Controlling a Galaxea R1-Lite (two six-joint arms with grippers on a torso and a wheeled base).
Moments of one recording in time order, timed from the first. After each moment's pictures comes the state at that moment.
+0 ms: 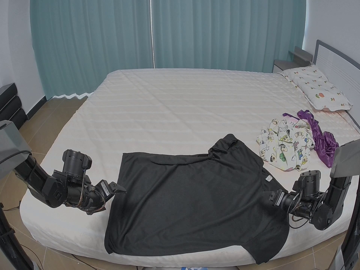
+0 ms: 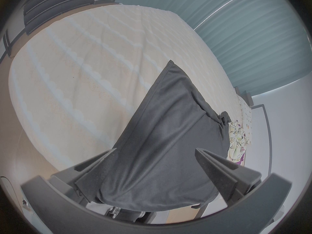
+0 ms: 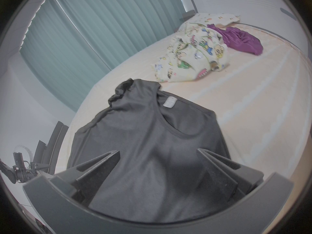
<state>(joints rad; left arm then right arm) -0.19 1.95 -0.63 -0.41 -0.20 -0.83 0.20 2.16 -0.27 -1.27 -0.03 0.59</state>
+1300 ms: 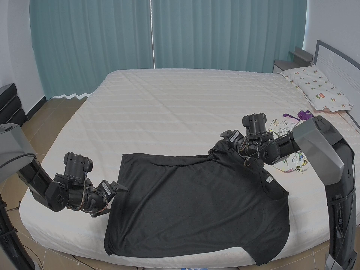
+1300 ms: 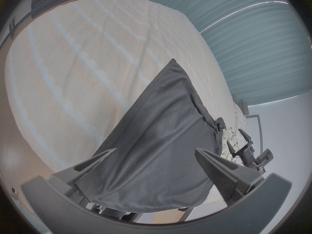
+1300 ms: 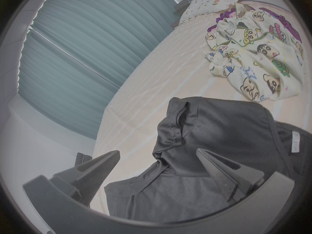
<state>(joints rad) -0.19 1.98 -0.59 -0.51 -0.24 -0.95 0.33 2.50 -1.62 -0.36 -0.06 0.94</state>
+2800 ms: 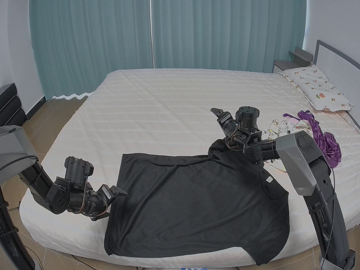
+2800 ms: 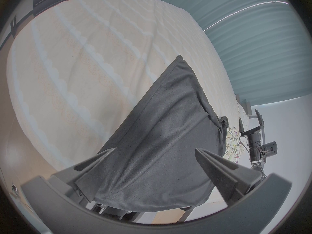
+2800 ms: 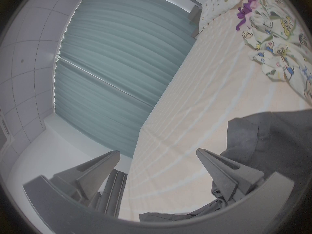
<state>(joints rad) -0.19 2.00 -0.57 -0.52 -0.24 -0.95 0.33 2.72 -2.00 -0.62 -0.01 1.00</state>
